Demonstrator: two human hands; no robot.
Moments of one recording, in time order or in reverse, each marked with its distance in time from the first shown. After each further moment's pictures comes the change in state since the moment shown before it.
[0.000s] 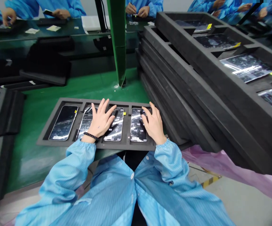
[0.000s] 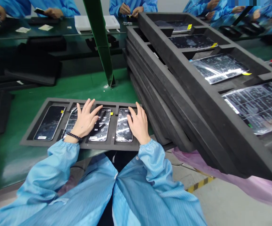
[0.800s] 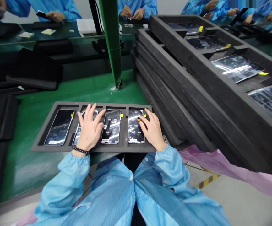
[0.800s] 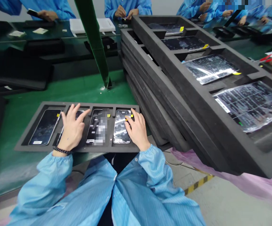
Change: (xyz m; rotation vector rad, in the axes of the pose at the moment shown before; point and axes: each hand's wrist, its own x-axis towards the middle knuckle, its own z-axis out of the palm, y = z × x) left_hand -0.030 0.010 -0.022 -0.136 0.132 -0.101; right_hand -0.019 0.005 -0.004 0.024 -0.015 -0.073
